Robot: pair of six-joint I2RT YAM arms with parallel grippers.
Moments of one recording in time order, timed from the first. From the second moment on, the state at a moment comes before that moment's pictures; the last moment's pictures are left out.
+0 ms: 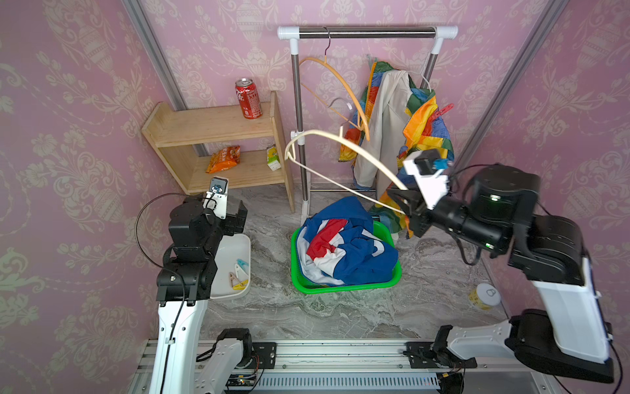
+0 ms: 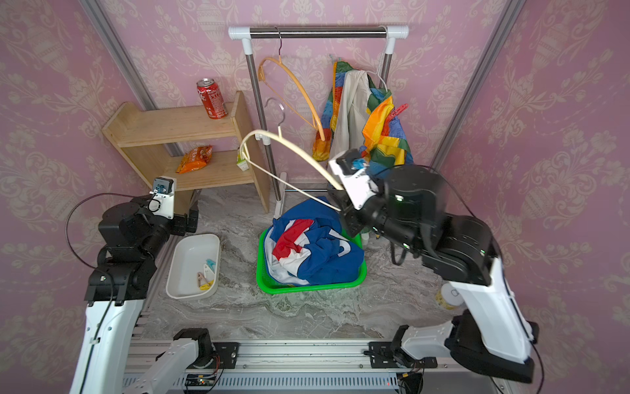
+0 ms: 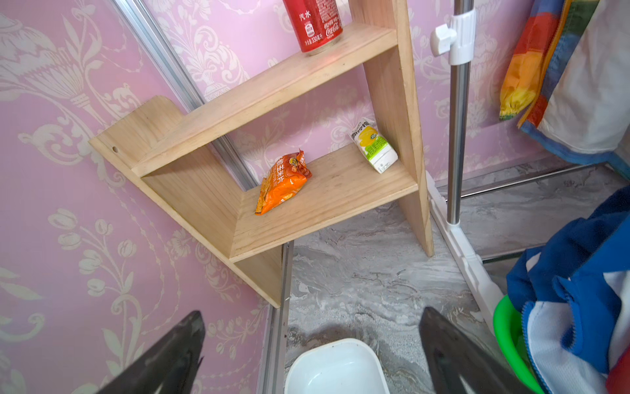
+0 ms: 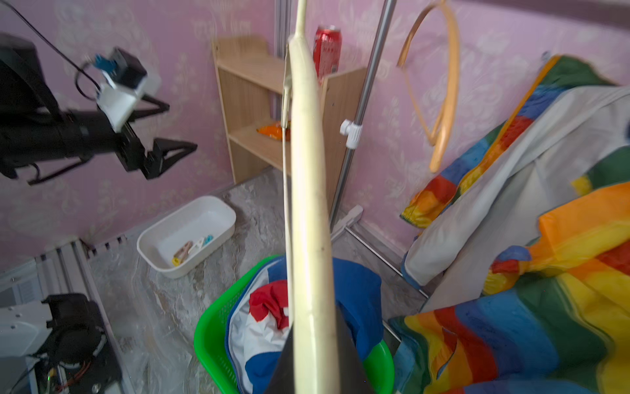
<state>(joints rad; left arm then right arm) 0.03 0.86 1.22 -0.57 -0.08 0.30 0.91 1.20 2.09 -1.03 0.25 -0.09</state>
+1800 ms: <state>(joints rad) 0.03 0.64 1.14 -0.62 -0.09 0.09 0.45 2.09 2.80 -0.64 0.16 -0.10</state>
